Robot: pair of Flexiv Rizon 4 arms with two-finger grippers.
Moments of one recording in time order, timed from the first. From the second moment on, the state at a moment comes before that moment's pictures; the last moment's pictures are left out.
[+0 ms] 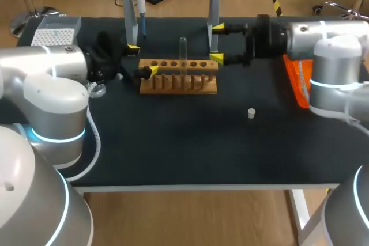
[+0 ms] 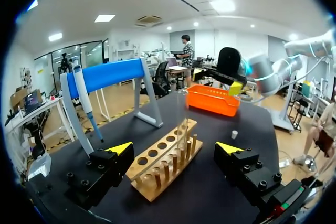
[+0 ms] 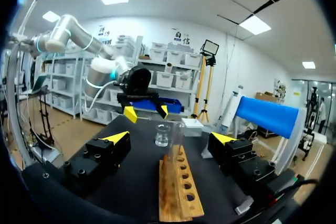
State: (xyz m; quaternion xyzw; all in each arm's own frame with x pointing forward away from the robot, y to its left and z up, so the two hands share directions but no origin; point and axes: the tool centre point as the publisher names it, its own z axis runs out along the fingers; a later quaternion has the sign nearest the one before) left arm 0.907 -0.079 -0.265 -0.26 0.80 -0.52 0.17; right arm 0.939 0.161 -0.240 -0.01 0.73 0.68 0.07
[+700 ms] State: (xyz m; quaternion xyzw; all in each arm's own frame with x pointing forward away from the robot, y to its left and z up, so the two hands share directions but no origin) left arm 0.907 -0.079 -0.265 -0.26 0.80 -0.52 0.17; right arm 0.968 0.196 -0.268 0.00 0.72 0.69 -0.01
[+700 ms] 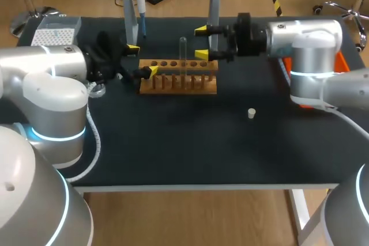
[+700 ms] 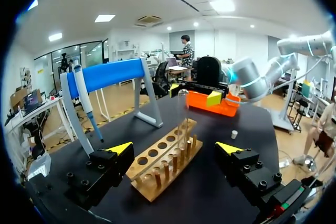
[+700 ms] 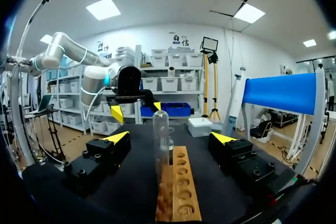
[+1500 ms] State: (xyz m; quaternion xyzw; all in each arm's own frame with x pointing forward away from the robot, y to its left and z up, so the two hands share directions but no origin) left arm 0.907 -0.078 -0.264 -0.26 0.80 -0.52 0.17; right arm 0.955 0.232 -0.271 0.00 0.71 0.70 0.00
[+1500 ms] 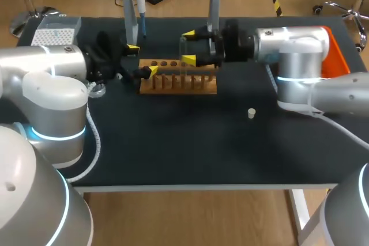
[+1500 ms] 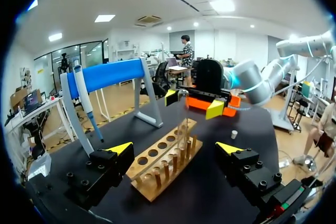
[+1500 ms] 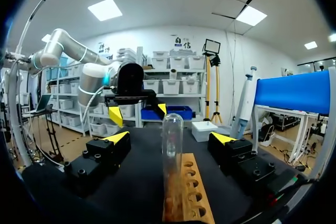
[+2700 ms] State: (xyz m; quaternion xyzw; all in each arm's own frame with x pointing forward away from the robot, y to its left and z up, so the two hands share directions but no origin) left arm 0.907 -0.078 -0.264 -0.26 0.80 -0.52 0.17; right arm 0.962 0.244 -0.277 0.00 0.71 0.71 -0.02
